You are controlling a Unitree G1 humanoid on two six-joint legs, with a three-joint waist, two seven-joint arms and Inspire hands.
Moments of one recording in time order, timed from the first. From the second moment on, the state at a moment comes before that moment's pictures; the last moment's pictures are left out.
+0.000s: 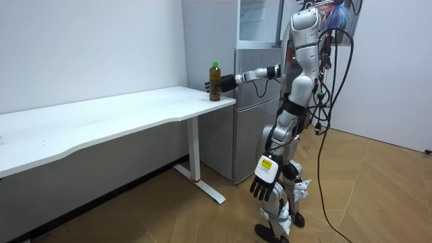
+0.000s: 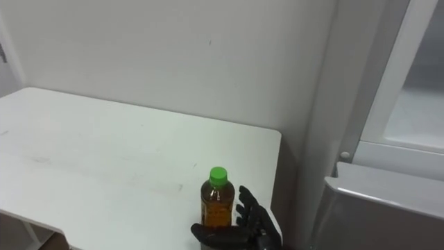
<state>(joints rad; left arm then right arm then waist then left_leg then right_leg) 0.24 0.13 -0.10 1.00 0.32 0.20 0.17 -0.30 -0.15 0.29 0.39 0.51 0.08 -0.23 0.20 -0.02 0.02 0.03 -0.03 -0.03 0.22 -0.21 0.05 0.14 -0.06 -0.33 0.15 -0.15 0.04</state>
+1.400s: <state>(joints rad) 0.25 0.12 -0.05 1.00 0.36 0.19 0.17 -0.33 -0.15 0.29 0.46 0.48 0.09 -0.25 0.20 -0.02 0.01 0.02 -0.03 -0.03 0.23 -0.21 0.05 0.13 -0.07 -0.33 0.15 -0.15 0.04</state>
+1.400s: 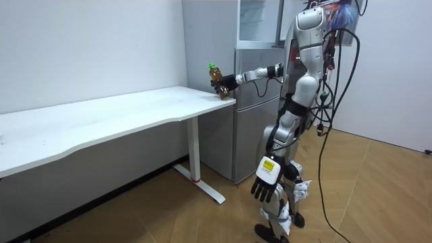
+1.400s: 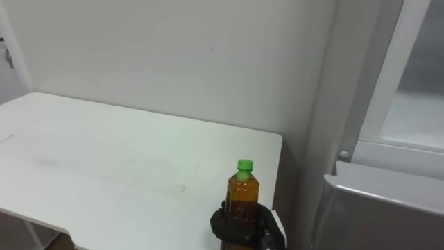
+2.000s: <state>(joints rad) 0.24 0.14 -0.02 1.00 0.36 0.18 0.16 -0.33 -0.18 0.30 0.26 0.42 0.09 -0.11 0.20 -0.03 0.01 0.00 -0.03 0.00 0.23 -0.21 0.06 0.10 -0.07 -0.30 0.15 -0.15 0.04</state>
